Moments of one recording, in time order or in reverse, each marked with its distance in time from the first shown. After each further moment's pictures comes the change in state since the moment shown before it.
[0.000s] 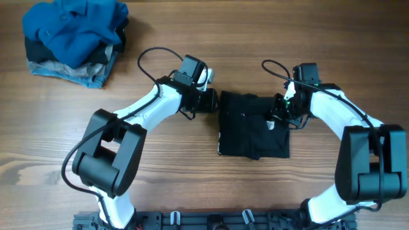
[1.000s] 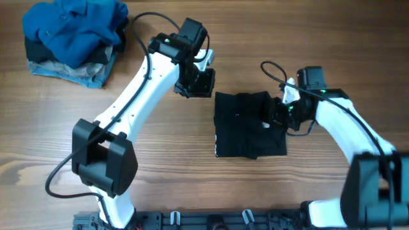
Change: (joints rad) left arm 0.002 0.002 0.520 -0.709 -0.066 0.132; right arm 0.010 -0.198 -0.040 -0.085 -0.203 -0.078
